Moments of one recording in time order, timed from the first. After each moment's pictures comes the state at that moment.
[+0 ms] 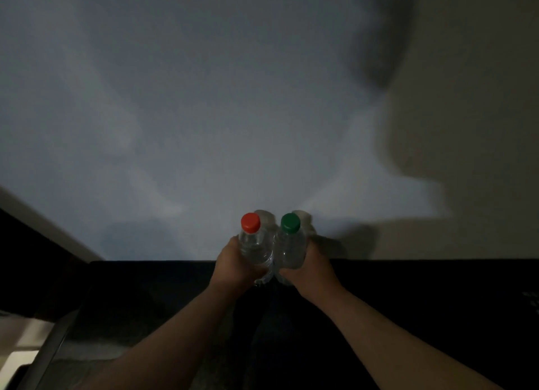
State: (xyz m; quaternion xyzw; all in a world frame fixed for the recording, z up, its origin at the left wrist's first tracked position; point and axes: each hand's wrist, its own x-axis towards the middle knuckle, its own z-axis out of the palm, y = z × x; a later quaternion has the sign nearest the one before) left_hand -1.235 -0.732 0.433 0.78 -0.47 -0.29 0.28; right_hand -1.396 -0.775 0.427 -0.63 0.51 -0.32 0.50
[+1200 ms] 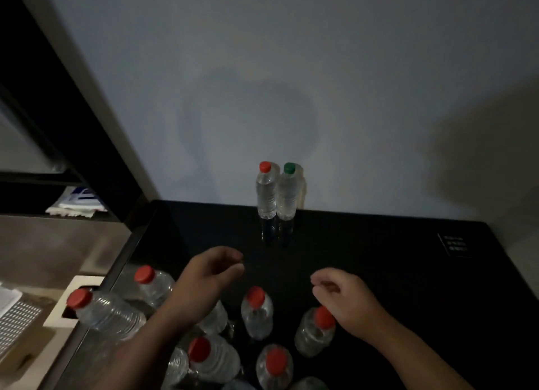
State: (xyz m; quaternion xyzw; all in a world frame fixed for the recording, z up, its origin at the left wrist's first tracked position) left_hand -1.304 -0.420 0.609 0.71 -0.43 -0.39 0.40; right_hand -1.549 -0.515 0.559 -0.69 0.52 -0.11 0.49
